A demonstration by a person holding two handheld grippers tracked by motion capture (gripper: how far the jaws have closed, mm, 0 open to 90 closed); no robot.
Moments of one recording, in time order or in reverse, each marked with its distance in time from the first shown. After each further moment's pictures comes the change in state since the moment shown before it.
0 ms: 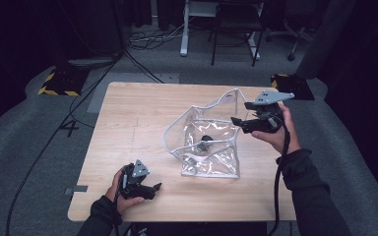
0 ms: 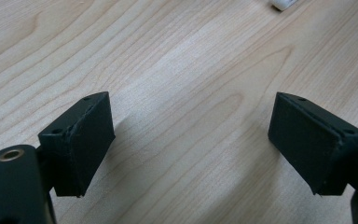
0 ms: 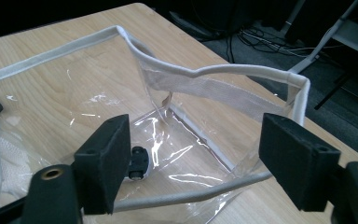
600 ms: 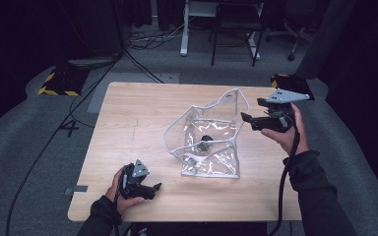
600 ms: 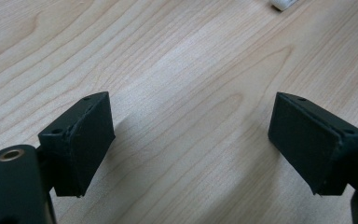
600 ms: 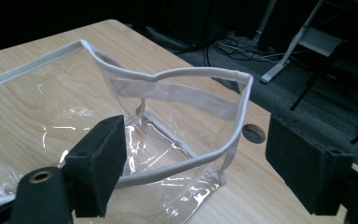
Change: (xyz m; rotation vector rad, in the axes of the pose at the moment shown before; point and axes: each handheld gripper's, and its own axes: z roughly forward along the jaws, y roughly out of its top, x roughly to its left) left arm 0.000 0.000 0.000 0.000 0.000 0.000; right arm -0.015 -0.009 -0.020 -0.057 -0.098 0.063
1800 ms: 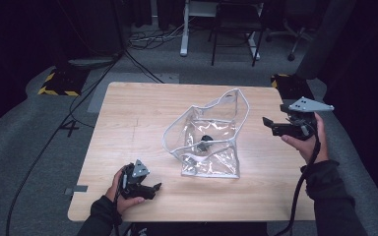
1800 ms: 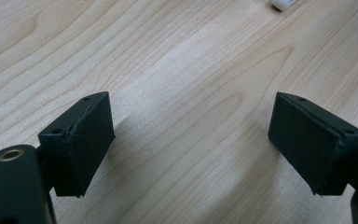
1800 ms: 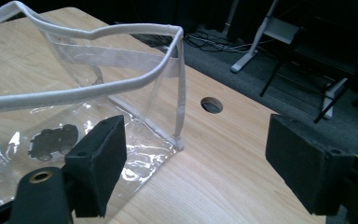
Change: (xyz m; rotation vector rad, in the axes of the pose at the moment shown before) left arm 0.000 0.000 0.000 -0.002 0.002 -0.001; right arm -0.033 -0.042 -0.029 -0.001 -0.111 0.017
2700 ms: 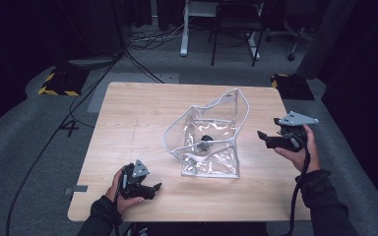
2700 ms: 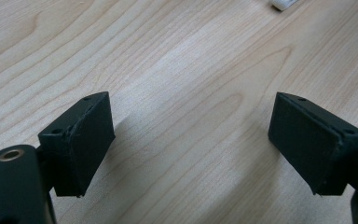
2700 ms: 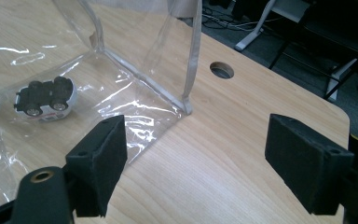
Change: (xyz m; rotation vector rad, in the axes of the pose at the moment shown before) left arm 0.000 0.000 0.000 0.002 -0.002 0.001; right arm 0.014 -0.042 0.021 0.092 0.005 -0.030
